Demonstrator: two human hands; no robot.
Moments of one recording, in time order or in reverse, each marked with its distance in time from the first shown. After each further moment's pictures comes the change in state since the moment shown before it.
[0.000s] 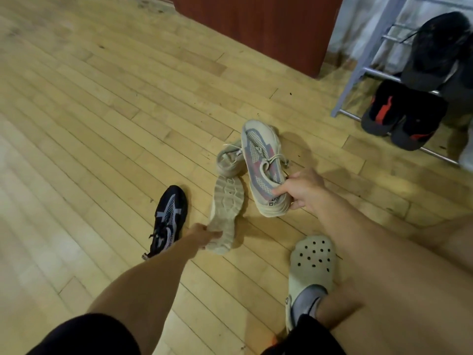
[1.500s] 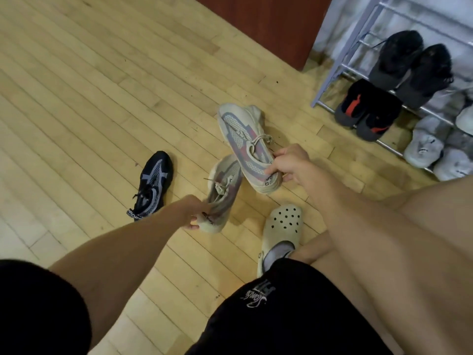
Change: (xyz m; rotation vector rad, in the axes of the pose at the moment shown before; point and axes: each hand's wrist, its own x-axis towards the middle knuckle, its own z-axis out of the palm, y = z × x) left_hand -0.067 -0.012 0.005 -0.197 -0.214 -0.032; right_hand -0.061 0.009 -0.003 -0.152 0.048 -0.092
